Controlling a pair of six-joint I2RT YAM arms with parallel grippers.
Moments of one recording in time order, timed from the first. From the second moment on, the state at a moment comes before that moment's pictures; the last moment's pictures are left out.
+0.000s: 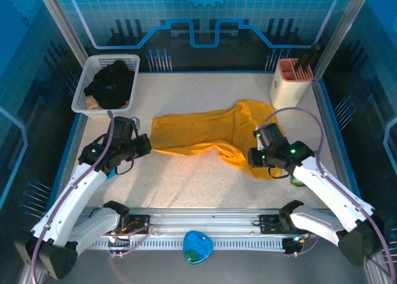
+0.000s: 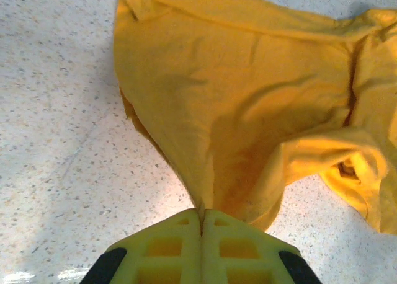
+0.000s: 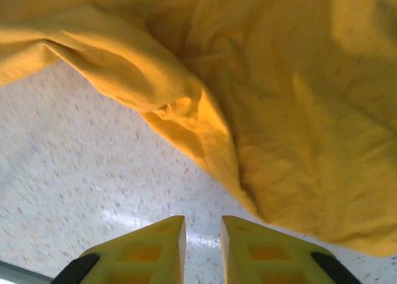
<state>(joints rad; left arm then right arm) -0.30 0.92 0.93 -0.90 0.06 -0.62 0.53 1.02 0.83 -0.91 -0.01 0.45</state>
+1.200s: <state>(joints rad) -0.24 1.26 1.14 -0.82 -0.02 -0.50 0.46 1.67 1.60 -1.12 0.19 0.05</state>
